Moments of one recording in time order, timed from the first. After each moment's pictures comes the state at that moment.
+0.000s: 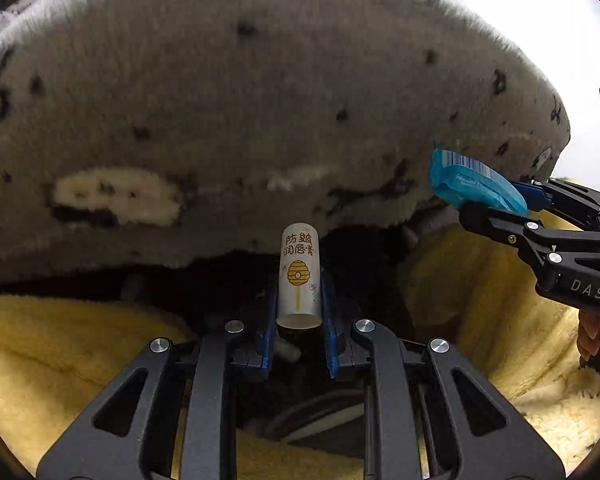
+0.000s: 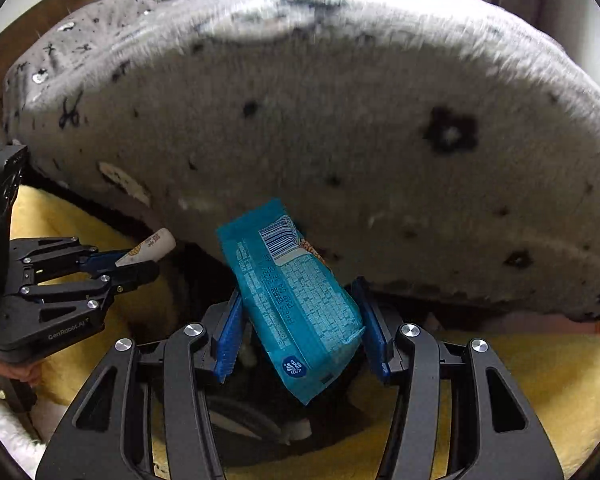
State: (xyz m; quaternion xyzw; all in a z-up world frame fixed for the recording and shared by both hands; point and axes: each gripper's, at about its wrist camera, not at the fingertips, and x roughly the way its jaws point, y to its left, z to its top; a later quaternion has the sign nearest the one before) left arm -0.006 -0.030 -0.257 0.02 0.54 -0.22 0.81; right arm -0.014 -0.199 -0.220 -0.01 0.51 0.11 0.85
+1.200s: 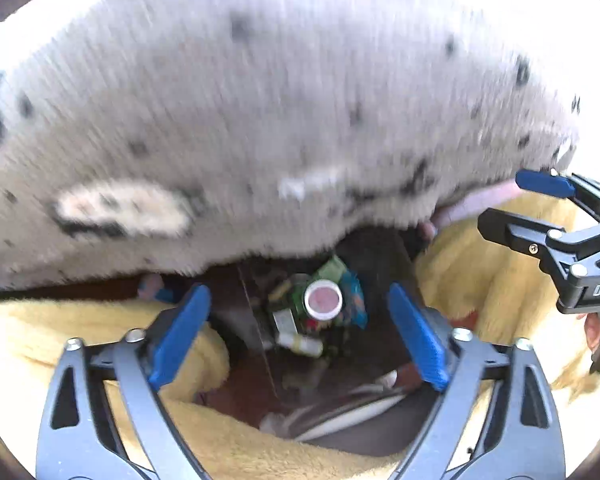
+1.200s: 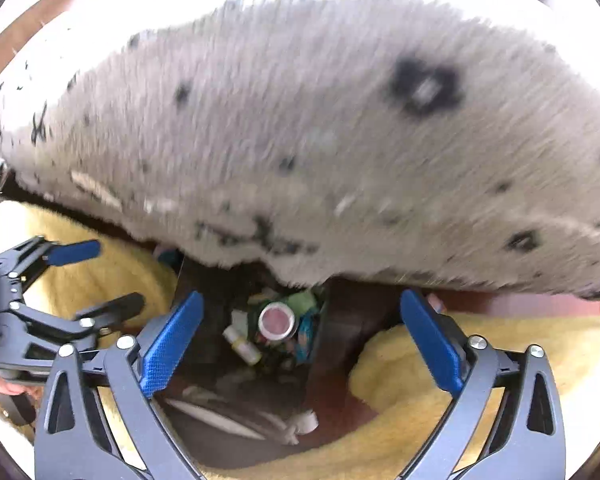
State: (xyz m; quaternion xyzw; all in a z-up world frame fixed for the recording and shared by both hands) left arm 0.006 -0.034 -0.227 0.05 0.54 -0.18 0.82; right arm 0.001 -0.217 -0.193 0.03 0.52 0.08 0.85
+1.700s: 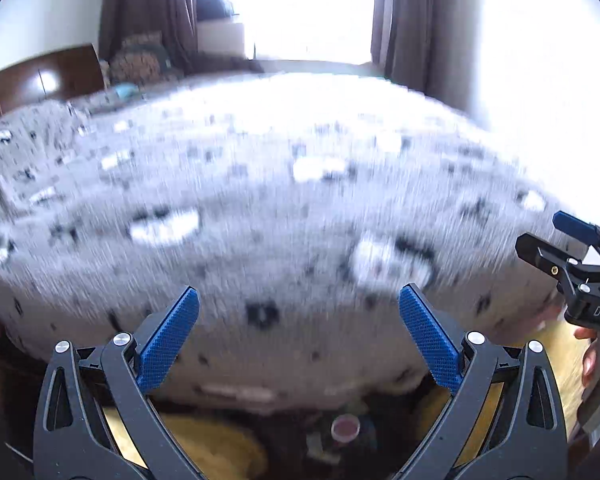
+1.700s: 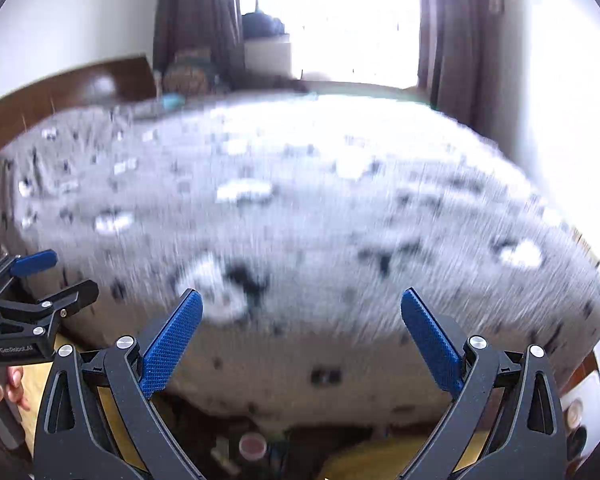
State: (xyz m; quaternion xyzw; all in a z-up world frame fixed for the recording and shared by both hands) left arm 0.028 -0.010 -0.037 0.02 0.33 -0.11 0.94; right arm 0.001 -0.242 -0.012 0.01 0.28 0.03 0.96
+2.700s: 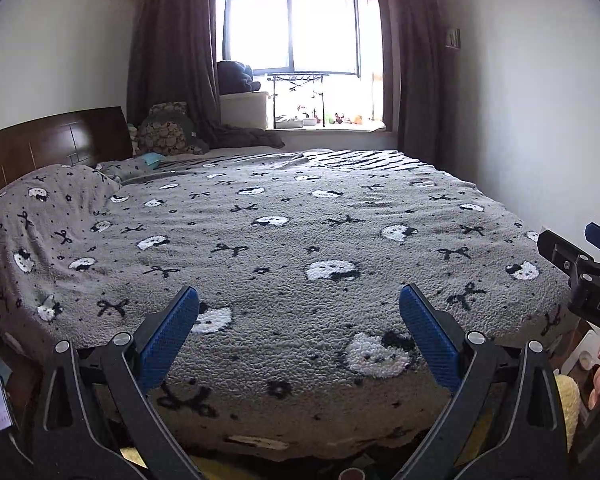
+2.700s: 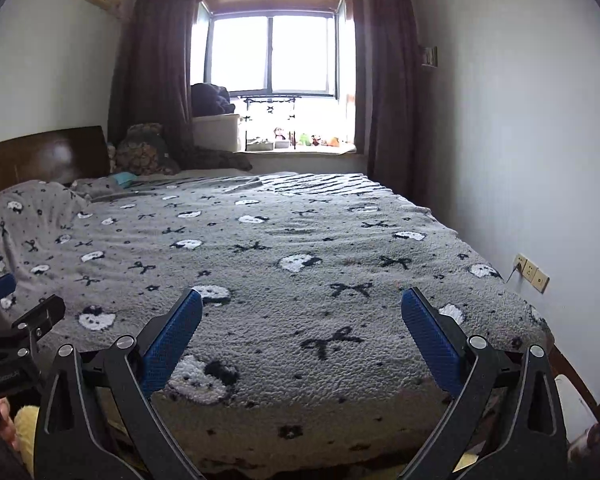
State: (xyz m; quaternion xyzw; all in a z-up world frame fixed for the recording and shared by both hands) left arm -0.001 -0.025 0.039 0.03 0.22 -0.07 0.97; right arm -0.028 -0.246 0.058 0.02 0.19 -0.08 0.98
